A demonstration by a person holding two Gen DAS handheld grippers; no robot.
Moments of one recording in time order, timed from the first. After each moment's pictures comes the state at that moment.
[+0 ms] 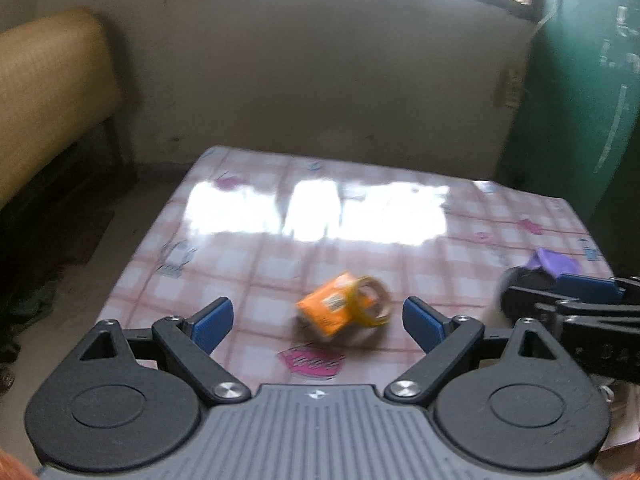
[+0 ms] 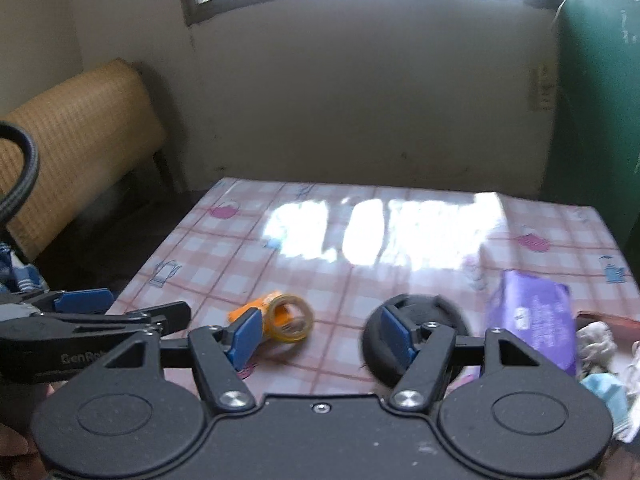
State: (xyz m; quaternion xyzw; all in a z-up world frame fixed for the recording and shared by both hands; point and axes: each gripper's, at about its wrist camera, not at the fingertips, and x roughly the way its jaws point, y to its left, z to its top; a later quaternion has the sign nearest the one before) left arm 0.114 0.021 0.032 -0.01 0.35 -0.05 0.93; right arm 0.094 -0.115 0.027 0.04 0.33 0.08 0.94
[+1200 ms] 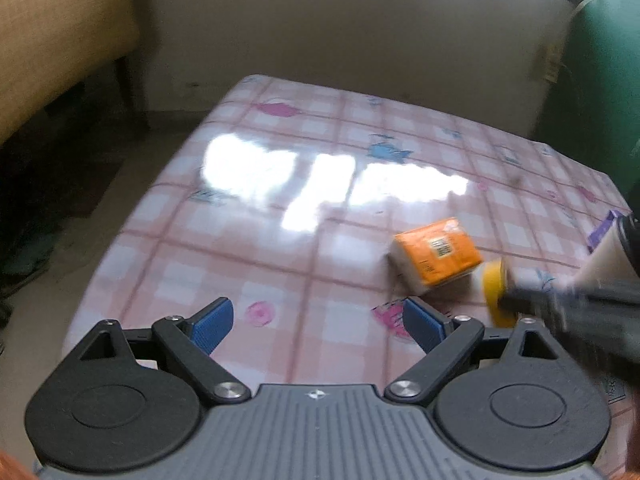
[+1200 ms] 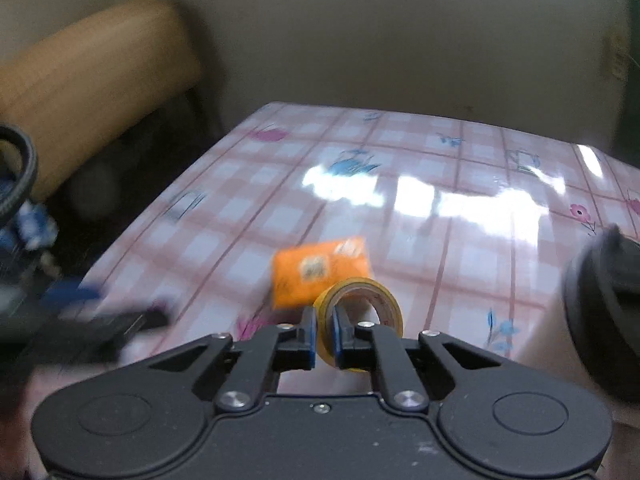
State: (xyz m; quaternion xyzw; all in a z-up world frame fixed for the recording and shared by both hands) left arm 0.152 0.076 -0.053 -0.03 0.39 -0.05 0.92; right arm 0.140 -0.053 -0.076 0.00 0.39 0.15 0.91
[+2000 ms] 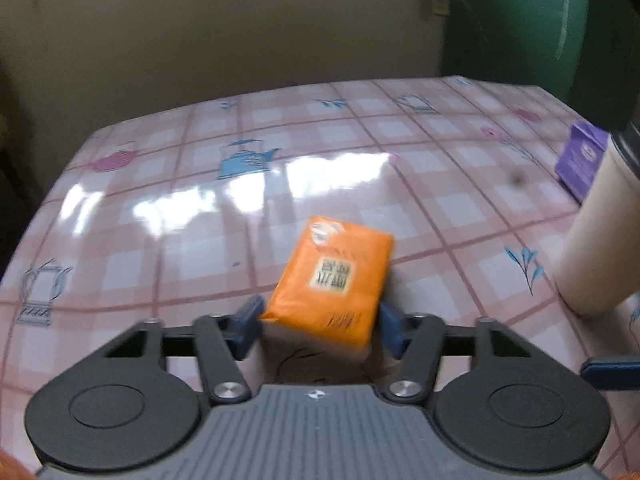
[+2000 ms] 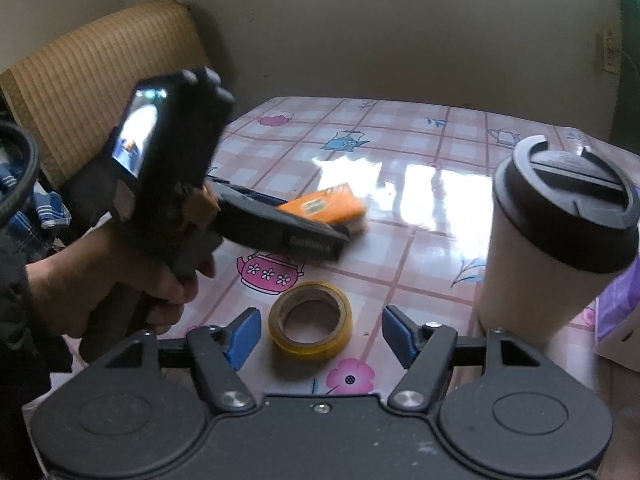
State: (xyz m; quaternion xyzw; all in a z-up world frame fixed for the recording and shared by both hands) left arm 0.220 -0.009 -0.095 0.10 0.37 -0.18 0.91; right arm 0.102 -0.081 -0.088 0.02 0.37 0.15 0.91
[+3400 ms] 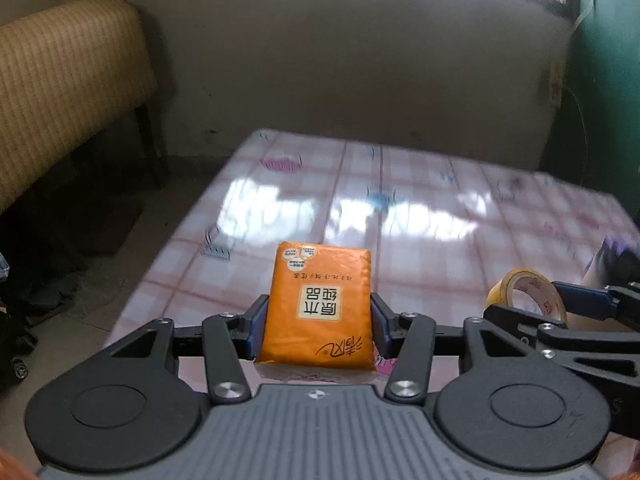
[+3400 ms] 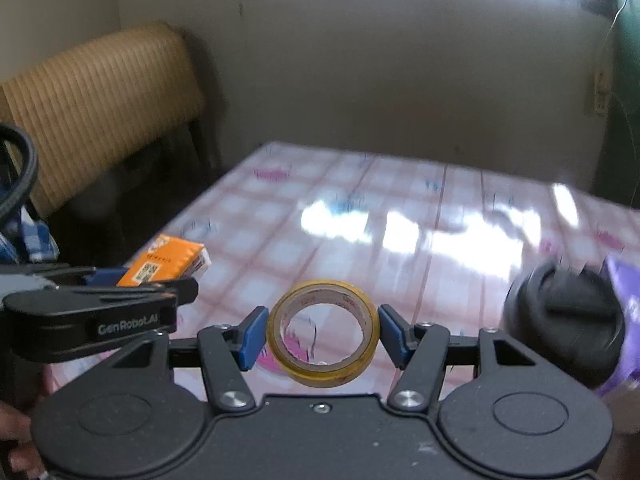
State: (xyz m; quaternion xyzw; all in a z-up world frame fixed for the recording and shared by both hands) left arm 0.136 0.045 -0.004 0.00 0.35 0.00 0.94; right arm 0.124 -0.064 -0.025 0.01 0.32 0.13 0.94
